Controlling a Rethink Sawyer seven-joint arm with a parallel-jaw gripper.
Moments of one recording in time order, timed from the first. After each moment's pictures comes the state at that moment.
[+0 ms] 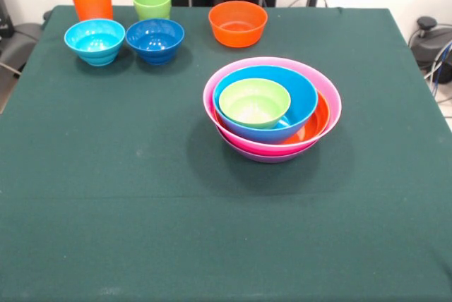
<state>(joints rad) -0.38 -0.61 -0.11 2.40 -0.52 -0.56 1.75</state>
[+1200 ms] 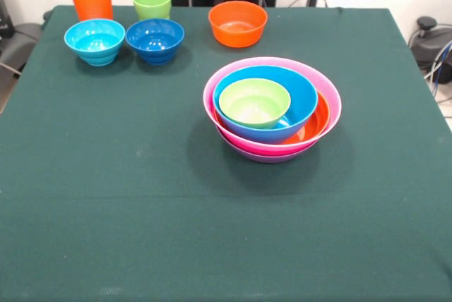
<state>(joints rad) -0.42 -0.93 -0.09 2.42 -0.45 -0.18 1.76</state>
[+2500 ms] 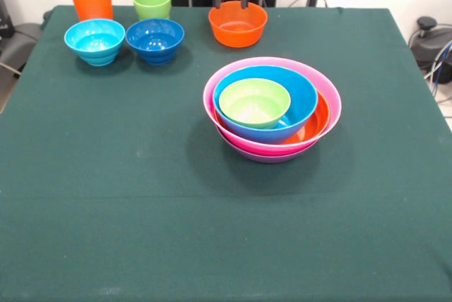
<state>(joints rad) -0.42 -0.43 -0.14 2.32 -0.47 -0.63 1.76</state>
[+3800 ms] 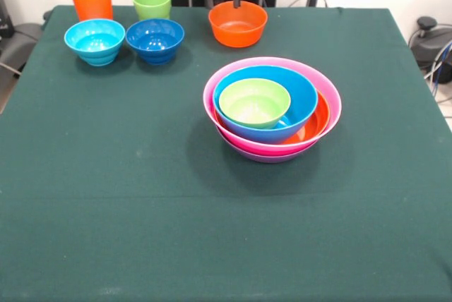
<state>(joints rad) -0.54 -0.47 -0.09 2.30 -0.58 -0.60 1.76</state>
